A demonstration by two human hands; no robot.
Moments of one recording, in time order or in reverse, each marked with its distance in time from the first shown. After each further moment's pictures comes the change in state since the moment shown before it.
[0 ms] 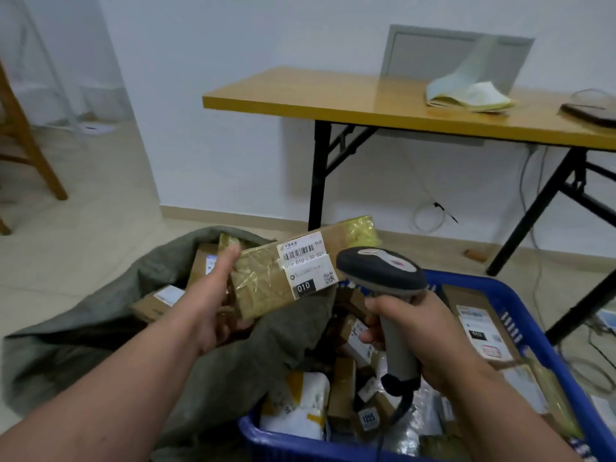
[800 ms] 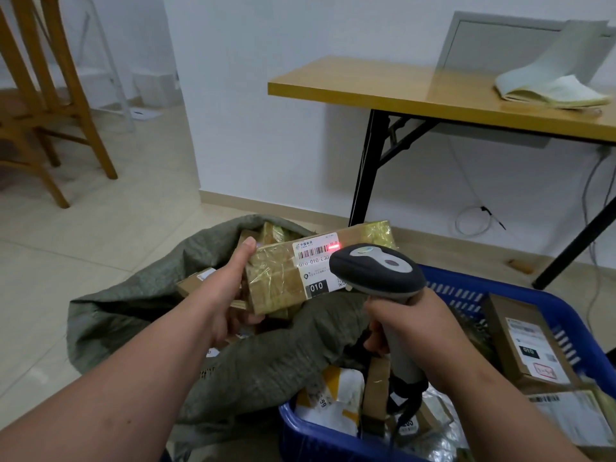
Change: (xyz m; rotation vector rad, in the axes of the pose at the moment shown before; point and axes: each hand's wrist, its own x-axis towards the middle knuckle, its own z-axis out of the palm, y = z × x) left_hand 0.011 -0.001 -0.053 0.065 0.068 -0.020; right_hand 0.001 -0.010 0.065 -0.284 -0.145 -0.035
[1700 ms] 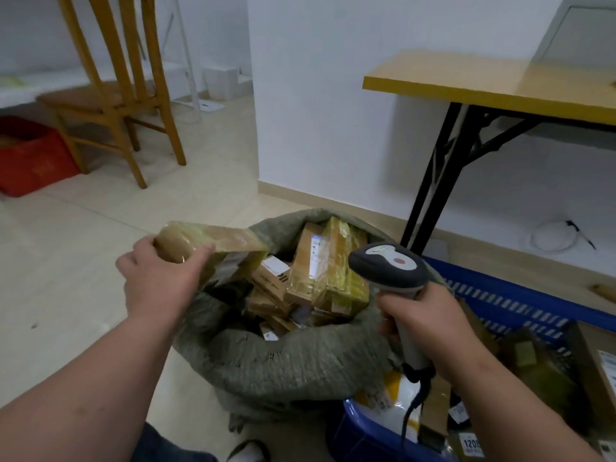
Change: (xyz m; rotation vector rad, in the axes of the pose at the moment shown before) left_hand 0.007 -0.020 -0.163 0.401 0.838 0.395; right_hand 0.022 -0.019 0.080 -0.087 -0.039 -0.034
